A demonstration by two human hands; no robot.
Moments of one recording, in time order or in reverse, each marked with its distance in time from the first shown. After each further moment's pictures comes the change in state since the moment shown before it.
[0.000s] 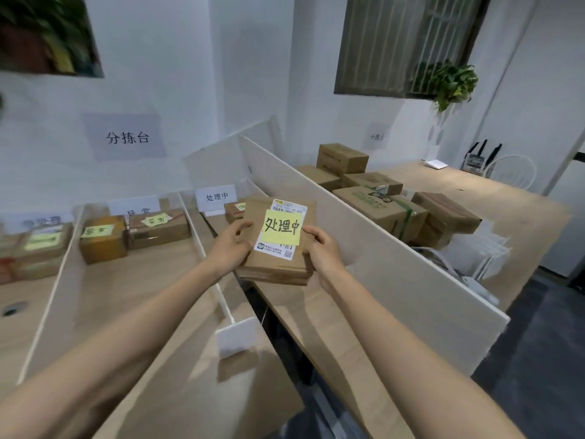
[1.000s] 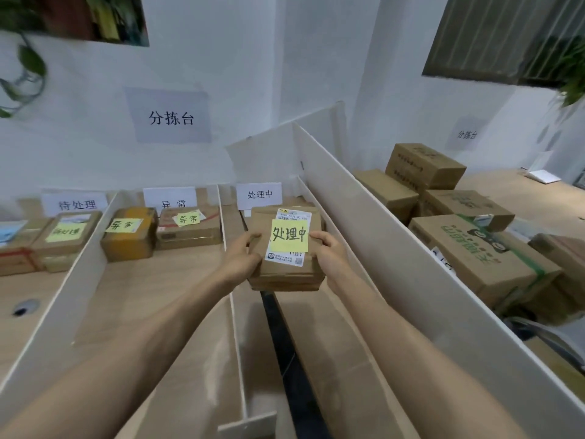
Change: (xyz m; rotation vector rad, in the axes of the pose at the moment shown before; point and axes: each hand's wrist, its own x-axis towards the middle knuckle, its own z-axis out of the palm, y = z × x) left_hand 0.182 -0.092 -0.019 0.021 0.156 -0.227; right_hand 0.227 0.035 0.113 -0.092 -0.211 0.070
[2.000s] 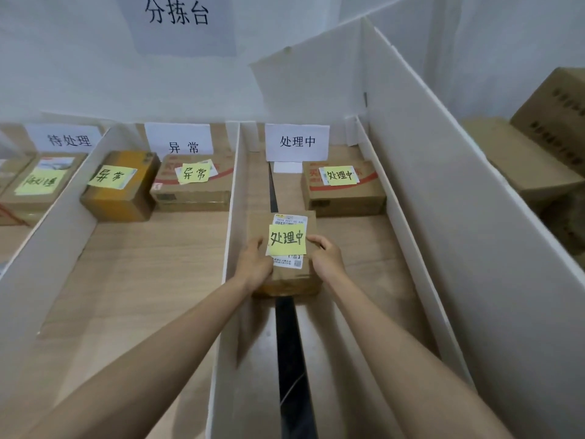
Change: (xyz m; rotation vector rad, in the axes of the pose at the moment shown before) left_hand 0.171 -0.136 0.073 0.053 0.064 -0.493; right_hand 0.203 0.123 0.082 -0.197 -0.231 0.266
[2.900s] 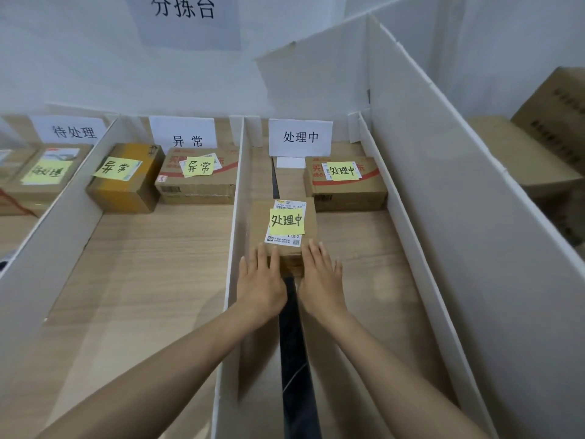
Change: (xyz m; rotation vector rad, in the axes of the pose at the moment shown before) left_hand -0.041 -0.032 0.022 0.855 0.059 0.299; right_hand -0.031 0.057 0.013 -0.999 0.020 -0.473
